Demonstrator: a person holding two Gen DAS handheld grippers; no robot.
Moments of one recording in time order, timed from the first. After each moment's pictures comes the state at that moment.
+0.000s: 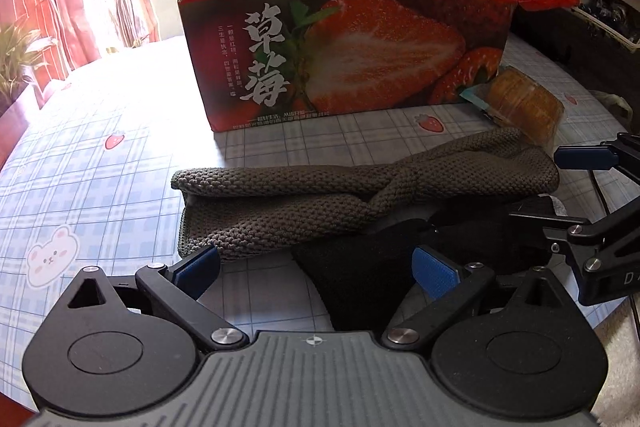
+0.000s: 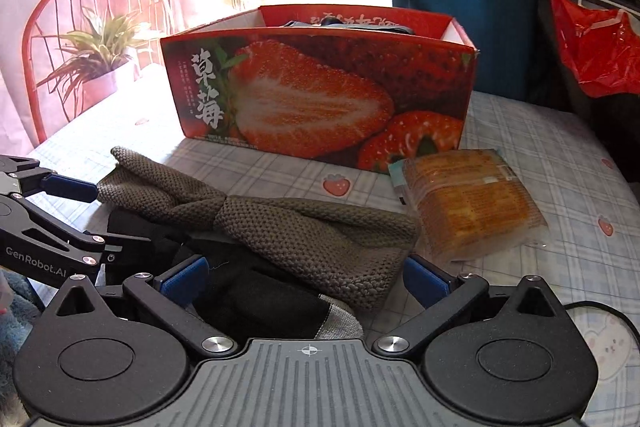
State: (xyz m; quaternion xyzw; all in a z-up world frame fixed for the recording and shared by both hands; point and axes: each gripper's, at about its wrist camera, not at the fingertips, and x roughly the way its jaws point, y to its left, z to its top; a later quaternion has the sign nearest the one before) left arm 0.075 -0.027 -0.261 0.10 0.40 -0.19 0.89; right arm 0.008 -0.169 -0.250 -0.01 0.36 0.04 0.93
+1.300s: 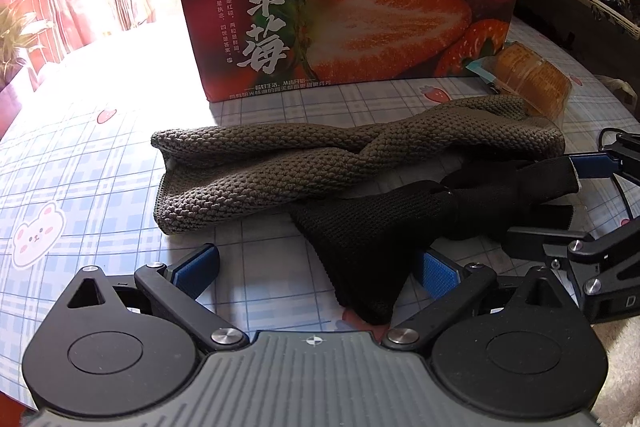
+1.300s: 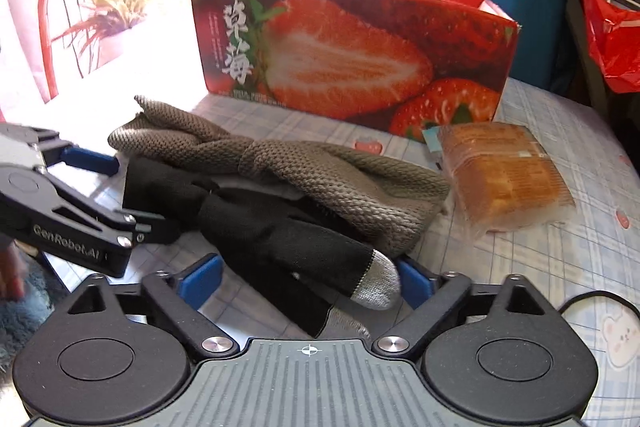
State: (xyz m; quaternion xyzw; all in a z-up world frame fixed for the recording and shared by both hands) left arm 0.075 -0.022 -0.283 0.11 0.42 -0.19 0.88; right arm 0.007 -0.155 -0.261 -0.03 0.39 0.05 0.92
